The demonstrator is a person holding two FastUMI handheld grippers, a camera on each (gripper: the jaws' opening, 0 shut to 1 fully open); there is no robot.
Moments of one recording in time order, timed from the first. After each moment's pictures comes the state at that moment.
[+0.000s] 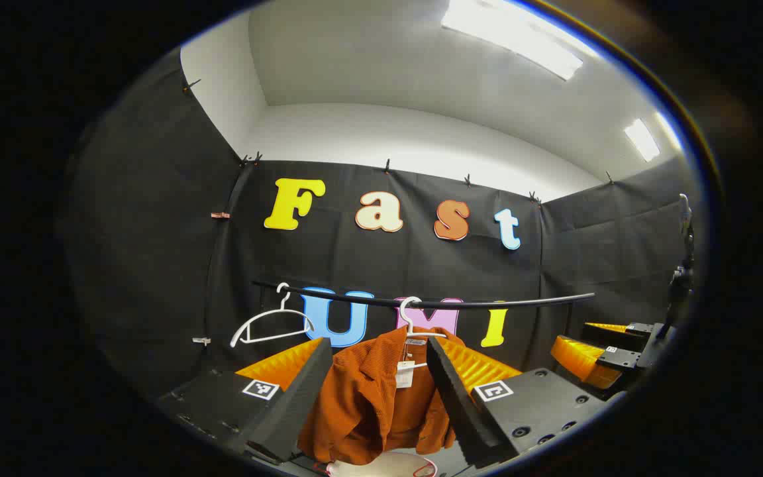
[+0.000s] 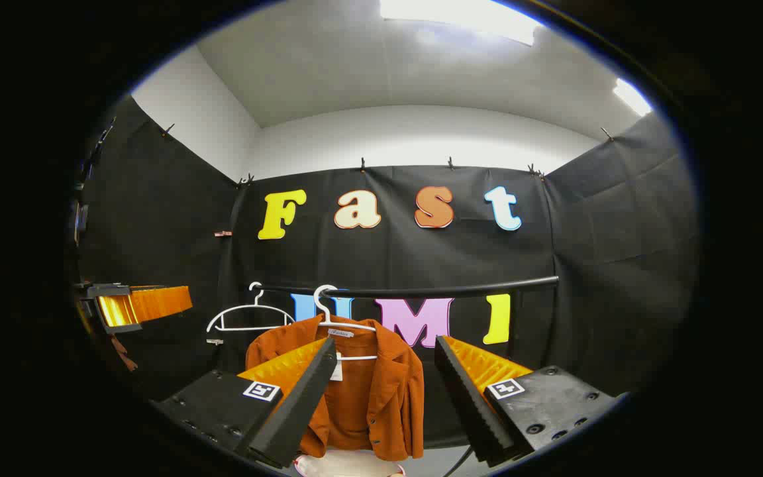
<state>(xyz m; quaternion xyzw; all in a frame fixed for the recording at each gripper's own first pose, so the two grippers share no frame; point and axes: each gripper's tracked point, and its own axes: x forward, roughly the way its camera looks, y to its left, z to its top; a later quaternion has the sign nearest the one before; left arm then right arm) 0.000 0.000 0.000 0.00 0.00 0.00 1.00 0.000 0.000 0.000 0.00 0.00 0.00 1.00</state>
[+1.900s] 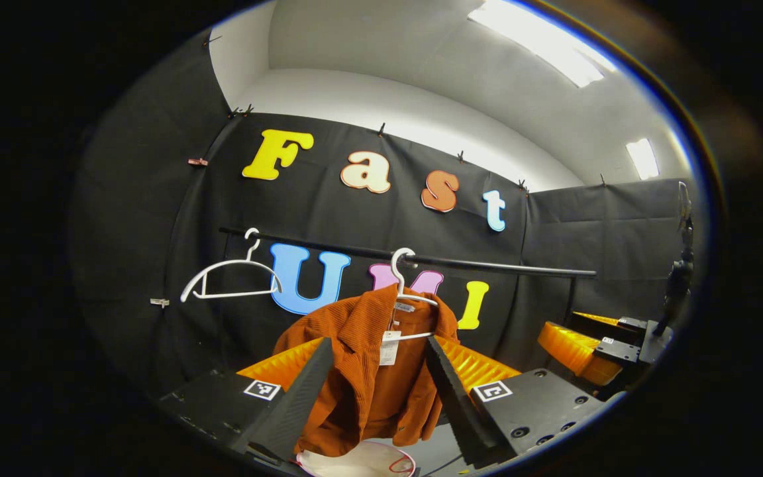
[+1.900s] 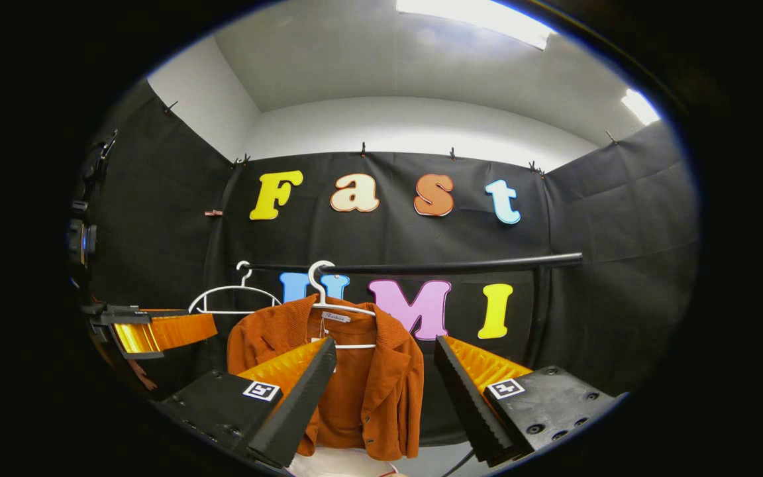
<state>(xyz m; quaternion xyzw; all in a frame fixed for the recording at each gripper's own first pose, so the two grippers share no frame) 0.067 0.011 -0.105 -0.06 0.06 -0.06 0.99 0.044 0.013 -0.067 -0.03 0.02 -0.02 1.00</state>
